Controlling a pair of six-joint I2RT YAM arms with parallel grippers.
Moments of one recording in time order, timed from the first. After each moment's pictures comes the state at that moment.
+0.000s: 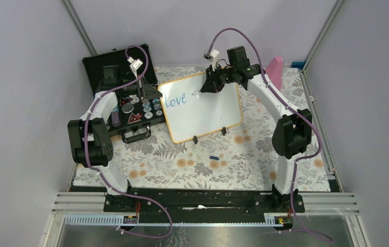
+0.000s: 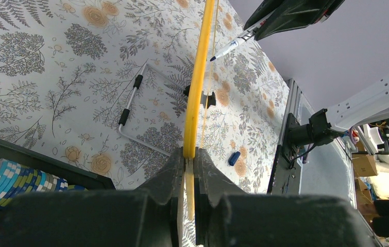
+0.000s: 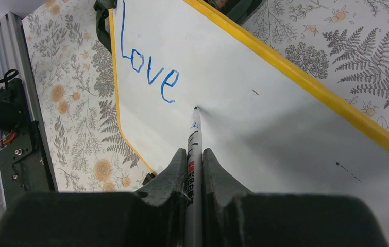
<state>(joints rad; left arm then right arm) 0.09 1.76 1.35 -0.28 1.26 -0.05 0.41 1.97 1.86 -0.59 -0.75 -0.20</state>
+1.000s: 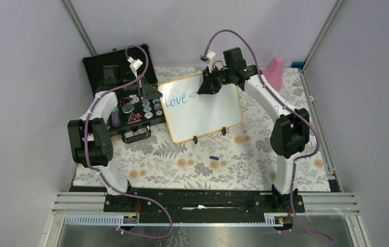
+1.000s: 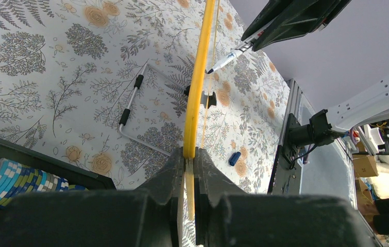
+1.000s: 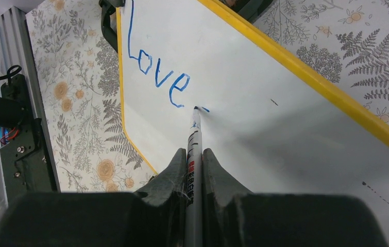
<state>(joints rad) 0.09 1.76 1.35 -0.28 1.26 -0.05 0.44 1.98 1.87 -0.59 -0.75 -0.20</state>
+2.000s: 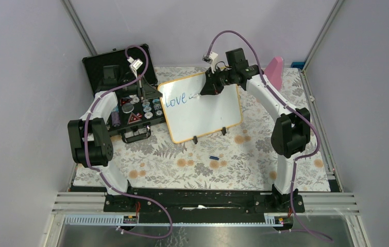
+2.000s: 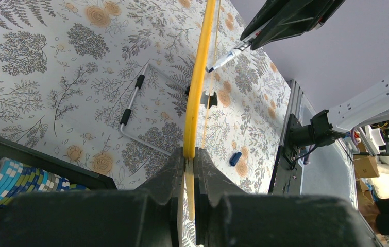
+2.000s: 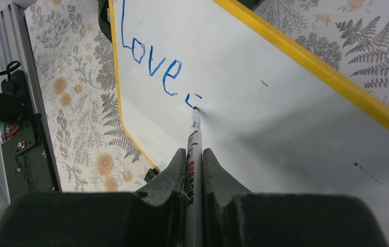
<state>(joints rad) 0.09 1.76 1.35 -0.28 1.25 -0.05 0.41 1.98 1.84 -0.61 -0.77 -0.22</state>
